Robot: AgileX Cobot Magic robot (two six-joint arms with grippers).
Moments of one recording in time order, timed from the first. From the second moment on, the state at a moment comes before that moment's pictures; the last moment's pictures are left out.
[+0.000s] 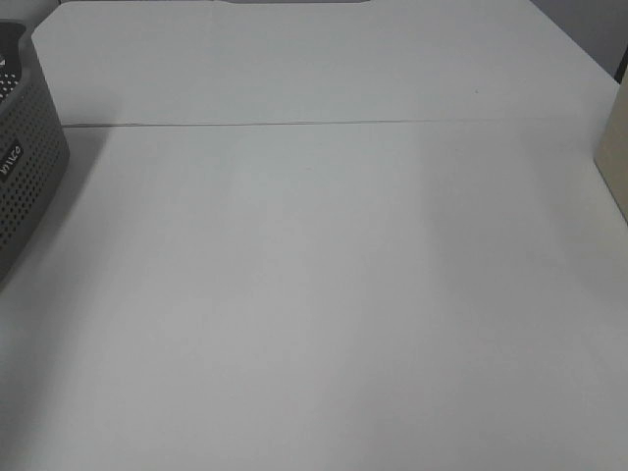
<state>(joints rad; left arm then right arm) 0.04 1.22 -1.10 0.68 0.77 -0.77 0.06 0.00 -0.46 0.10 1.11 -0.15</state>
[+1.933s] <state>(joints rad) 0.05 1.99 -1.45 1.01 0.84 -1.33 0.06 0.00 -0.46 0.10 1.11 -0.15</state>
